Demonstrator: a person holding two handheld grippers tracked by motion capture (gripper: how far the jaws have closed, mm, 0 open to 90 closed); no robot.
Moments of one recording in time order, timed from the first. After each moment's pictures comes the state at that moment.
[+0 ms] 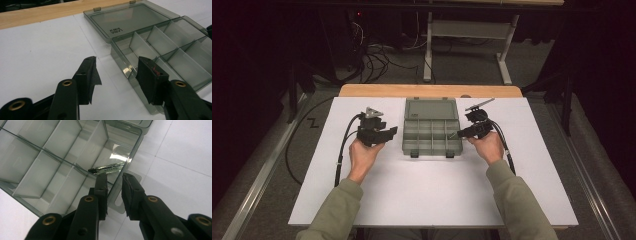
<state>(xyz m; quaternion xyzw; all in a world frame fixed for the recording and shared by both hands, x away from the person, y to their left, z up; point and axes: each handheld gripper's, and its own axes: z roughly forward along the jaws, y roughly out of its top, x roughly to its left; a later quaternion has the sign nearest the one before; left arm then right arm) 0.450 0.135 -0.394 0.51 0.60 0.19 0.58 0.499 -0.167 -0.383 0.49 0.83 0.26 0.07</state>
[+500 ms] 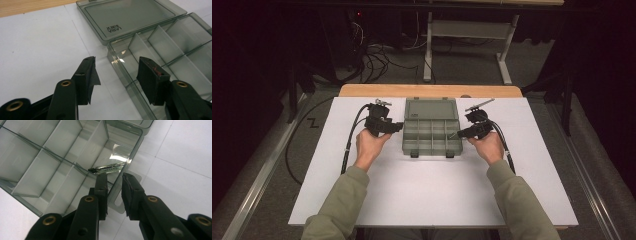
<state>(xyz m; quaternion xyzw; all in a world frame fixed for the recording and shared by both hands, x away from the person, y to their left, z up) 0.484 0.121 -0.386 0.54 0.63 0.16 0.53 0.498 -0.167 -0.384 0.48 0.83 0.26 0.08</state>
